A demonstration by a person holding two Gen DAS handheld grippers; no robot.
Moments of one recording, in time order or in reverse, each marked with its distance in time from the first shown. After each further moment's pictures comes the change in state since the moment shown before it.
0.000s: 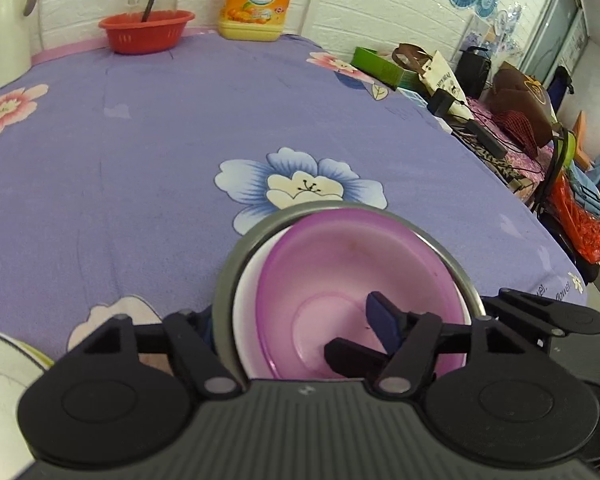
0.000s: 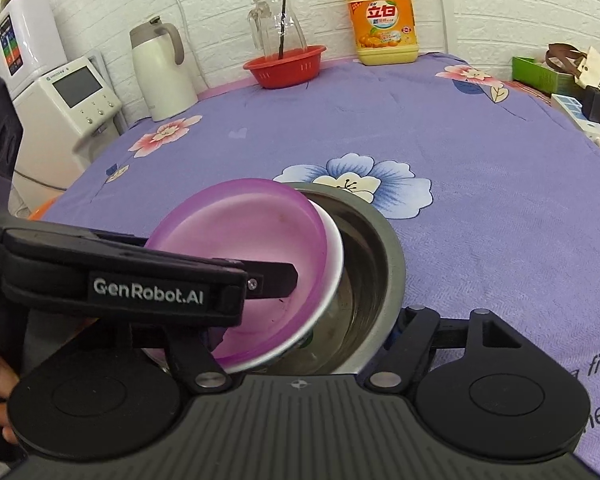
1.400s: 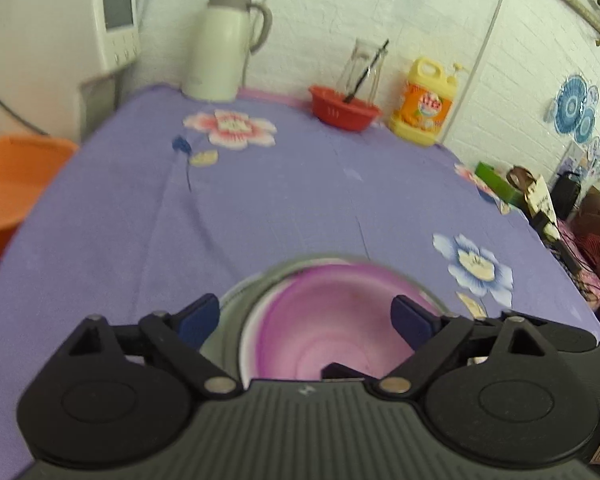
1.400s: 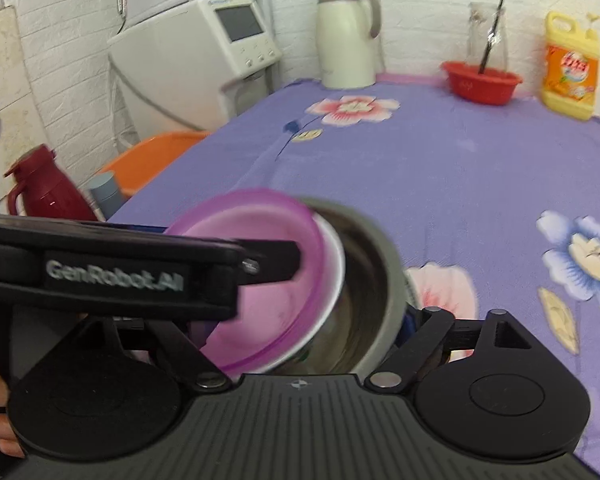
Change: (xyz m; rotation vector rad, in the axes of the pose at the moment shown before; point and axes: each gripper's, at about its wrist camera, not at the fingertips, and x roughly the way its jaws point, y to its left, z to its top) left arm -0.166 0.130 -0.078 -0.256 -0.302 0.259; right arm 0.013 0.177 -0.005 -0.298 0.018 0.227
